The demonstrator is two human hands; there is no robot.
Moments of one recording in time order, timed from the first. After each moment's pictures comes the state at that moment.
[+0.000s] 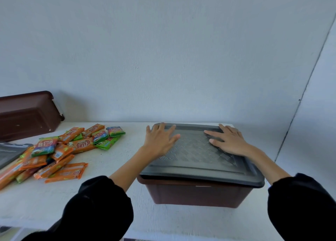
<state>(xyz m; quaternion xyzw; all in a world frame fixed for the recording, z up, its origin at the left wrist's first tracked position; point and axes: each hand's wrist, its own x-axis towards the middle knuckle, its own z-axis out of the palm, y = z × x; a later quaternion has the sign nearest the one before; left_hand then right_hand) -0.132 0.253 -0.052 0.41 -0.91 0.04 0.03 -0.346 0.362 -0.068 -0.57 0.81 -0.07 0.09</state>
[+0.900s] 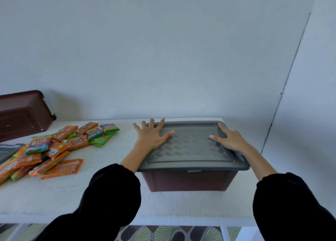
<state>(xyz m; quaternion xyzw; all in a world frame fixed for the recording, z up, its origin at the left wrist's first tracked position) -0.132 0.242 -0.077 0.46 -0.89 0.07 0.02 -0.356 0.394 -0.087 -0.41 0.87 -0.22 0.18</state>
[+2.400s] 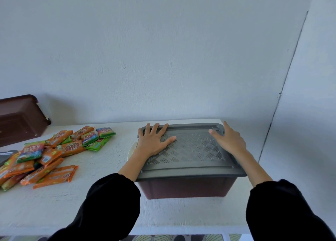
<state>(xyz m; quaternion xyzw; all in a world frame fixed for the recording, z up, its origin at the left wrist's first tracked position) -0.144 0.232 -0.092 0.40 -0.92 0.01 0.04 -0.336 0.394 -0.074 -0.37 0.88 -0.29 0.10</state>
